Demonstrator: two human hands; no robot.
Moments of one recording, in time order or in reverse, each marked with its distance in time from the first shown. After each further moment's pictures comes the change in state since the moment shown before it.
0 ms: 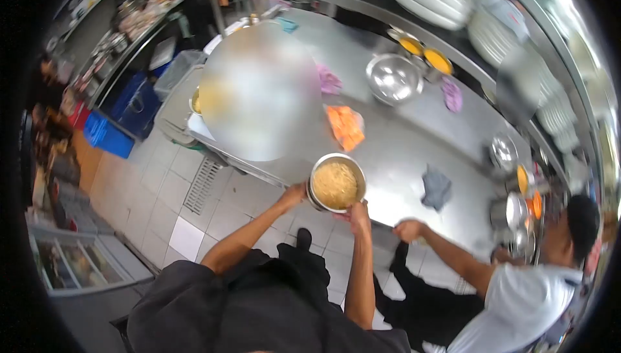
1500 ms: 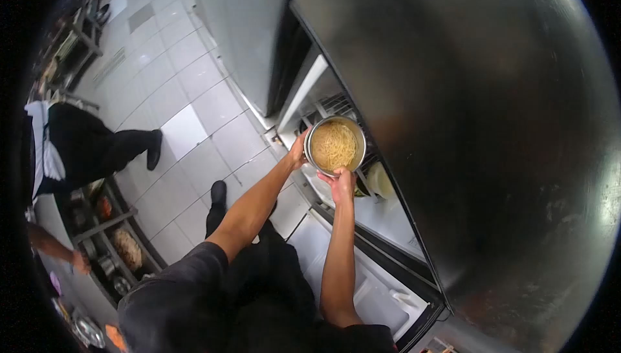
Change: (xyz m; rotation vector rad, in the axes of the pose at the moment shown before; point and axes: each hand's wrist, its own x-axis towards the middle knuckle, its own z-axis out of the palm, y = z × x) left_hand -0.858 -0.479 0.296 0.997 -2.062 -0.752; right_hand -0.735 0.739 0.224 1.678 2.107 -0.935
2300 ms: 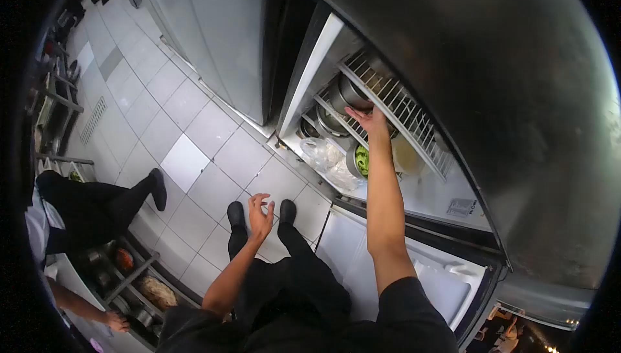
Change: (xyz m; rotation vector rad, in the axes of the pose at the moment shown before) left_hand -0.179 -0.088 -0.157 1.016 0.552 0.675; right_hand 0.131 -0.084 0.013 0.417 0.101 -0.024
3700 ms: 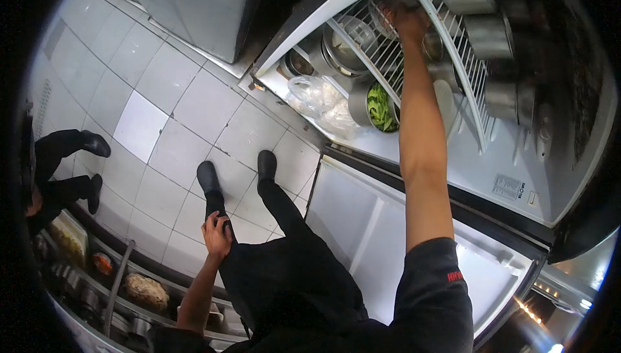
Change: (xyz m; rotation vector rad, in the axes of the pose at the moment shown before) left_hand -0.084 -0.192 -0.091 0.529 -0.405 0.041; right_hand 0.123 -0.035 -0.009 -1.792 0.602 -1.270
